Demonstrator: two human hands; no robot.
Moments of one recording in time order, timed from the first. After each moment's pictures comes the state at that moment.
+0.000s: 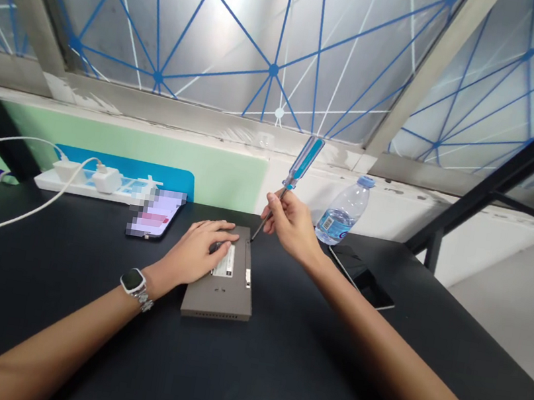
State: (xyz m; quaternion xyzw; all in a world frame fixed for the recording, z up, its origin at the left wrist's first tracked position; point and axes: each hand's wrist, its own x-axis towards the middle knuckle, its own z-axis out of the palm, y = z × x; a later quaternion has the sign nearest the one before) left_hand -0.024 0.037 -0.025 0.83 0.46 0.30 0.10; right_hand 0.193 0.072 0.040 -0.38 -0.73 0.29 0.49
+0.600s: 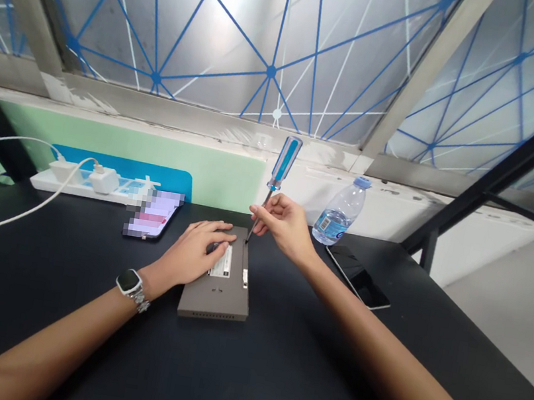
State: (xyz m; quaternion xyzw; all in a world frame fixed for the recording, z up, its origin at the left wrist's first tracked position) left_hand -0.024 0.038 -0.025 0.83 0.47 0.29 0.10; right_hand 0.188 0.077 0.031 -0.34 -0.66 0.43 0.51
